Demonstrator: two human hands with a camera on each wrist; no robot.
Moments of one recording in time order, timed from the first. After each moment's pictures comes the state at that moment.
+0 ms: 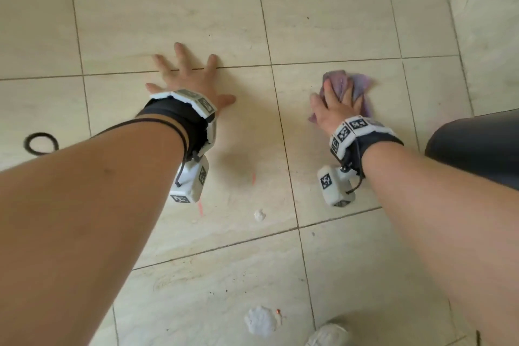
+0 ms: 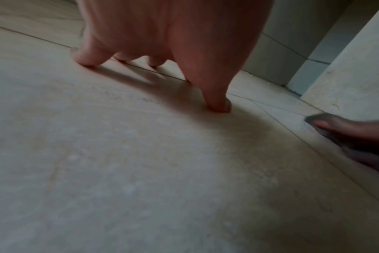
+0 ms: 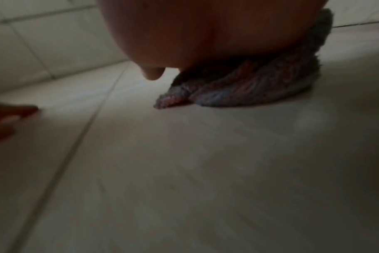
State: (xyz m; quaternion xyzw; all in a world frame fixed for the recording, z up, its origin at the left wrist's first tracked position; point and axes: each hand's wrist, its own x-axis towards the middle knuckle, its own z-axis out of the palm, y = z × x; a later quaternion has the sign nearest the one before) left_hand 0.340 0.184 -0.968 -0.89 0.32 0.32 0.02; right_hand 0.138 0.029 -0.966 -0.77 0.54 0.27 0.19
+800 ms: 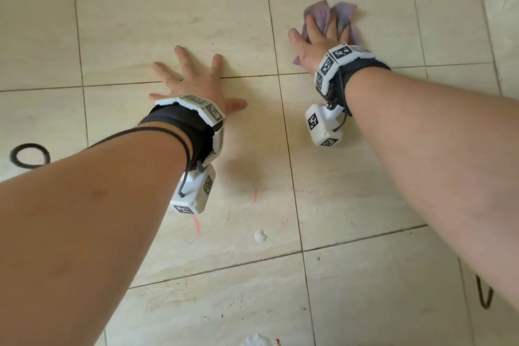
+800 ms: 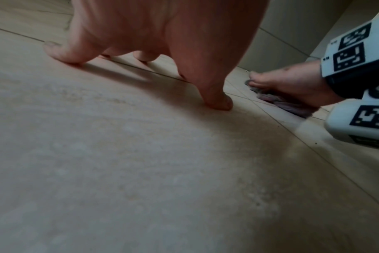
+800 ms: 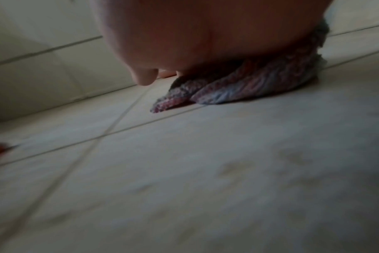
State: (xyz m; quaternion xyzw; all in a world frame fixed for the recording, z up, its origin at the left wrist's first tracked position) left_hand 0.339 0.164 -0.962 -0.90 0.27 0.34 0.02; right_hand 0.249 -0.022 -0.952 -0.82 0.49 0.22 0.21
